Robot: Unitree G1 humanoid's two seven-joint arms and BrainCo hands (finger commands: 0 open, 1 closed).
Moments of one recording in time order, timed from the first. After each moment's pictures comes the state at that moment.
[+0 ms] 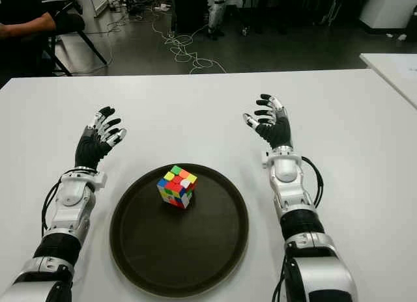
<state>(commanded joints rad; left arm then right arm) -0.42 0.08 0.12 0.74 -0.04 -0.50 -0.06 -0.56 -0.12 -0.07 0.80 -0.11 -0.33 -0.15</state>
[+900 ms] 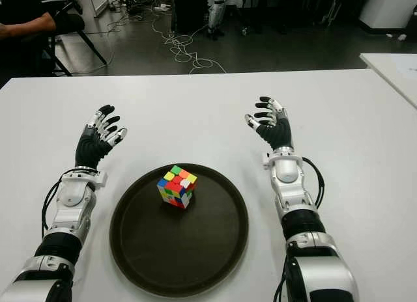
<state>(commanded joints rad) -0.42 0.09 0.12 0.78 -0.03 -0.55 -0.05 -0.57 -0.13 -0.07 0.82 -0.11 -0.34 -0.15</state>
